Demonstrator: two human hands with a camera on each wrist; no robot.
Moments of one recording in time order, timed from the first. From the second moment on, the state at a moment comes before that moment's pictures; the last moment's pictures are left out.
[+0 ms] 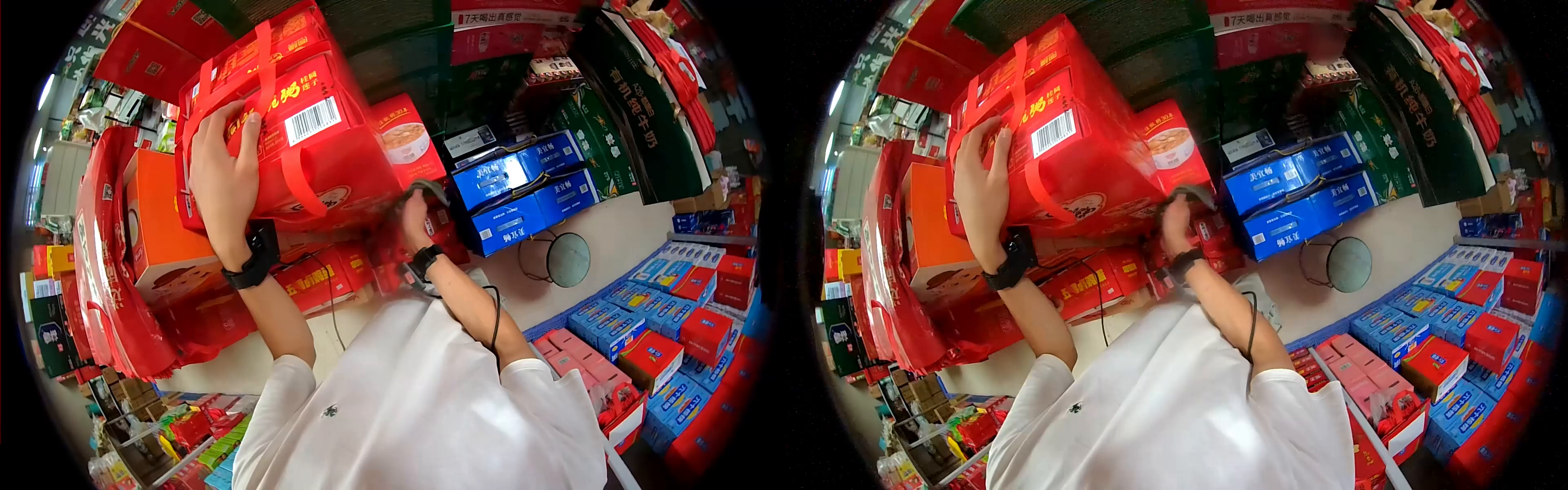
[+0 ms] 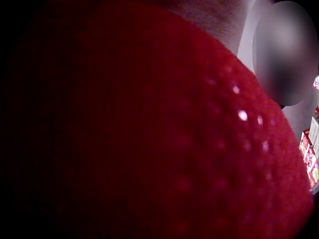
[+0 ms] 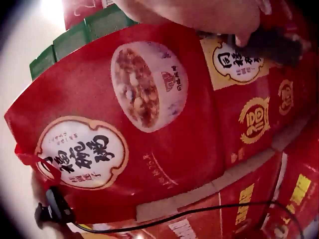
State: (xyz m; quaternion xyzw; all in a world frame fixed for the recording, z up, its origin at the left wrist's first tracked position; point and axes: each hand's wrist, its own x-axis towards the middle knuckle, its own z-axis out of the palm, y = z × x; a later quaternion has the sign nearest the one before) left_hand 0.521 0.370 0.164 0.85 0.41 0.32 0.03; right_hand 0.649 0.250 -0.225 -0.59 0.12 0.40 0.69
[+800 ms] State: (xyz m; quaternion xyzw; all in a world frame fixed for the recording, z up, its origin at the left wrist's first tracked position) left_hand 0.516 0.363 0.170 0.83 0.40 0.39 0.04; right_hand 0.689 0.250 -0.260 -0.48 0.26 0.39 0.74
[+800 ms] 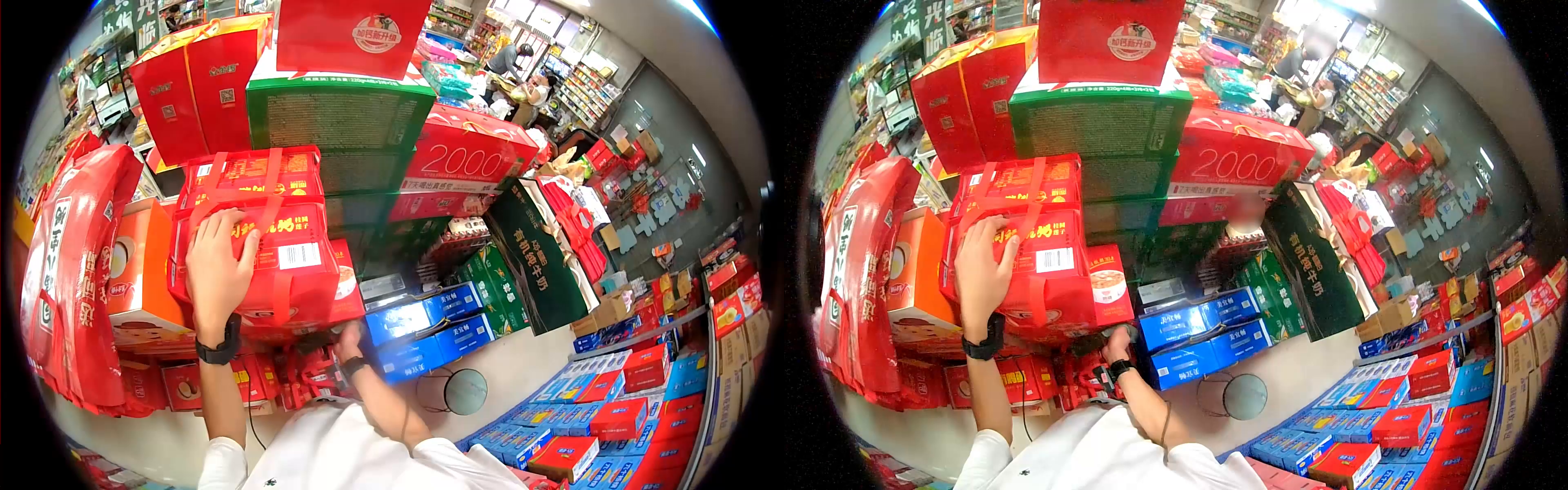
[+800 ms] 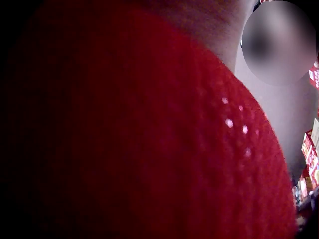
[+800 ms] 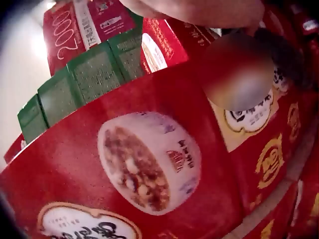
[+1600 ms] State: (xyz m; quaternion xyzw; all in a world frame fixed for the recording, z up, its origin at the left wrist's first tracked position) left_hand 0.510 0.367 0.166 0.82 0.39 0.41 0.04; right_hand 0.705 0.240 -0.264 -0.42 0.22 0.51 0.72
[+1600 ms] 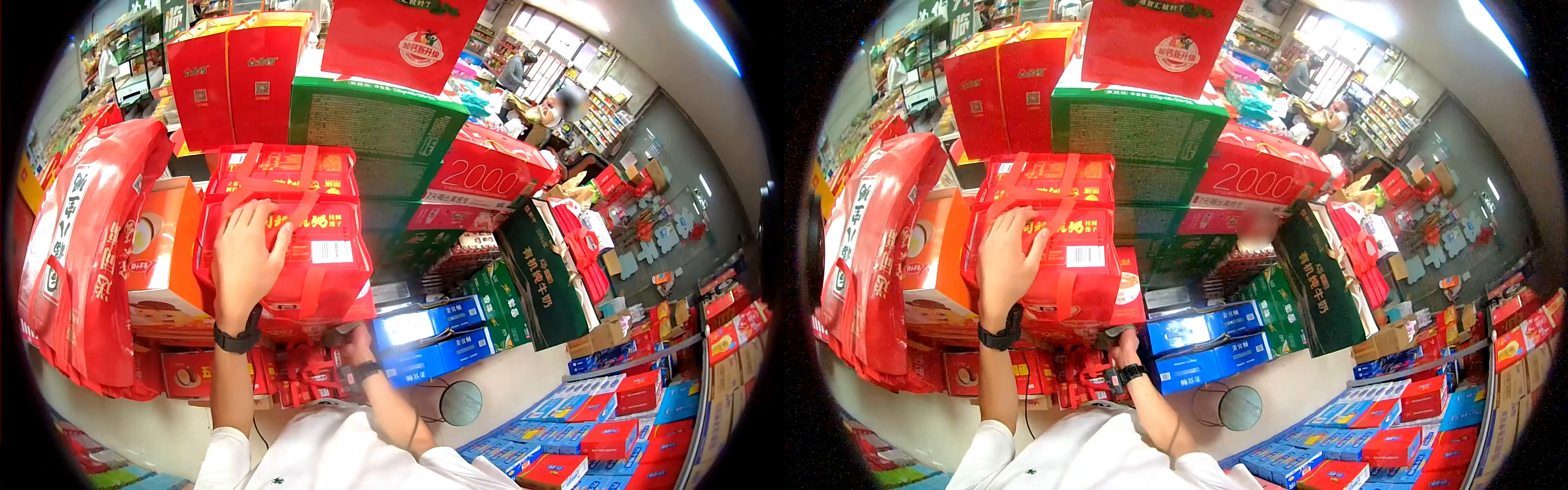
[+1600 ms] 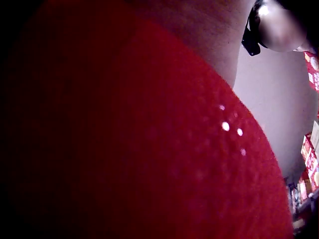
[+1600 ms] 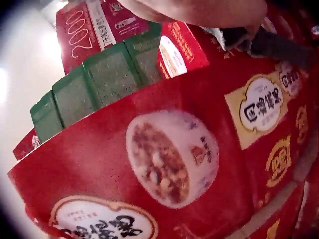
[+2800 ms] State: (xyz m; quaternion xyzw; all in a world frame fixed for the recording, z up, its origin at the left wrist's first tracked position) left_hand 0.509 0.368 0.168 0.82 0.41 0.40 0.05; right_hand 0.703 0.200 -0.264 -0.42 0.11 0.50 0.75
